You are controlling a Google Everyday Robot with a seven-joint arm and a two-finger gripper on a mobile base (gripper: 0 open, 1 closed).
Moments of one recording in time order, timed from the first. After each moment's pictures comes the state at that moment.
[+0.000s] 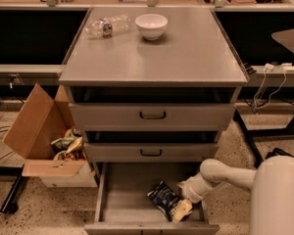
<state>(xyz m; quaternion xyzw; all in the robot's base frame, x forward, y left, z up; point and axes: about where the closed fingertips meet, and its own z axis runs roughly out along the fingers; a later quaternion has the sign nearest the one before) 0.492 -0.153 0.274 -0.55 0.79 0.25 0.12</state>
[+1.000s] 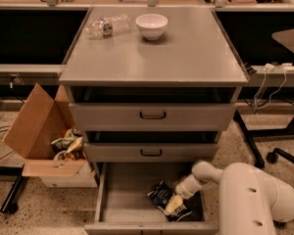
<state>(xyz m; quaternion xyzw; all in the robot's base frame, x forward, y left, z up) 0.550 -0.142 0.174 -0.49 0.82 0.27 0.12</state>
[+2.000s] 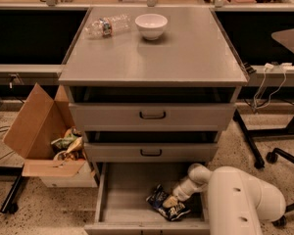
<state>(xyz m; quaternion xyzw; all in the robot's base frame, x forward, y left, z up) 0.554 -0.131 0.133 -0.48 0.83 0.27 0.11</state>
